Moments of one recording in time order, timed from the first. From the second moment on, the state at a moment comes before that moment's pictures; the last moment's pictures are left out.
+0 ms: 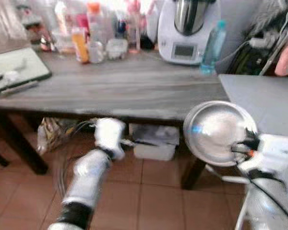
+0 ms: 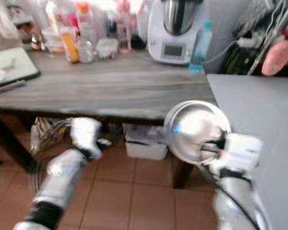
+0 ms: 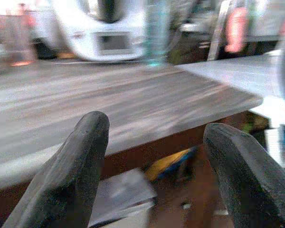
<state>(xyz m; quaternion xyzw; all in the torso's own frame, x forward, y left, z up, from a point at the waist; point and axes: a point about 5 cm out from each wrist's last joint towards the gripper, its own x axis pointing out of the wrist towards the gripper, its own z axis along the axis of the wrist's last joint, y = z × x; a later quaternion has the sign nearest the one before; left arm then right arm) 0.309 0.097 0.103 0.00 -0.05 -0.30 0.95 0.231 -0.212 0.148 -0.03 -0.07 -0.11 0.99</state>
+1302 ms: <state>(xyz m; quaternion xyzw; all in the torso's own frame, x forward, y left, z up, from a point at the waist) 0.320 0.136 0.108 0.03 -0.05 -0.19 0.98 0.236 -0.197 0.151 -0.03 -0.07 -0.08 0.99</state>
